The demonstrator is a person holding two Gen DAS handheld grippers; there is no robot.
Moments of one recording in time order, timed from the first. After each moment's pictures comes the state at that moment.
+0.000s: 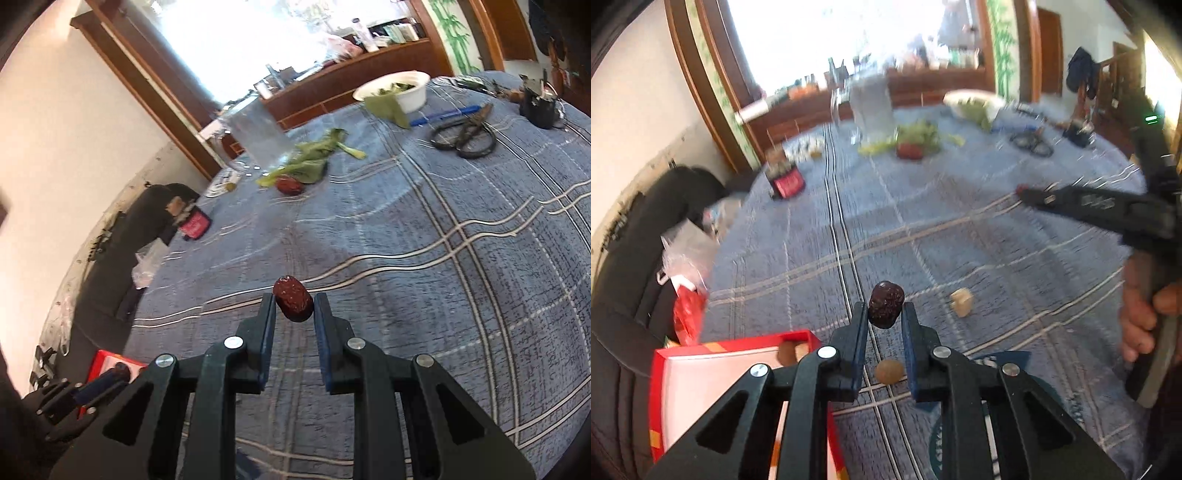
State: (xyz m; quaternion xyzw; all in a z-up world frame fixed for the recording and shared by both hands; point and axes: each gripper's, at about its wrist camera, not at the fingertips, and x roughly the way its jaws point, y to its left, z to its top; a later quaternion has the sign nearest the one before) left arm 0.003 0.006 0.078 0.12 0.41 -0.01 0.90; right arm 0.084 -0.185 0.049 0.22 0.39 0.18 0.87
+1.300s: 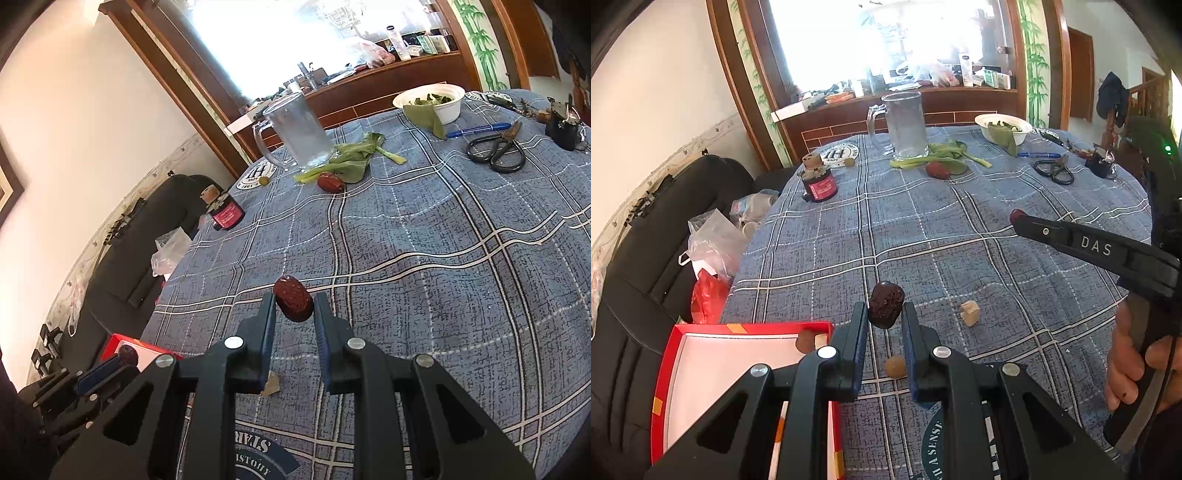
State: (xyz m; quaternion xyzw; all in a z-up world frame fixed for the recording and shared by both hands) left arm -0.005 0.009 0.085 0.08 0.40 0.05 0.91; right arm 0.071 -0.157 0.062 0.20 0.38 0.22 0.88
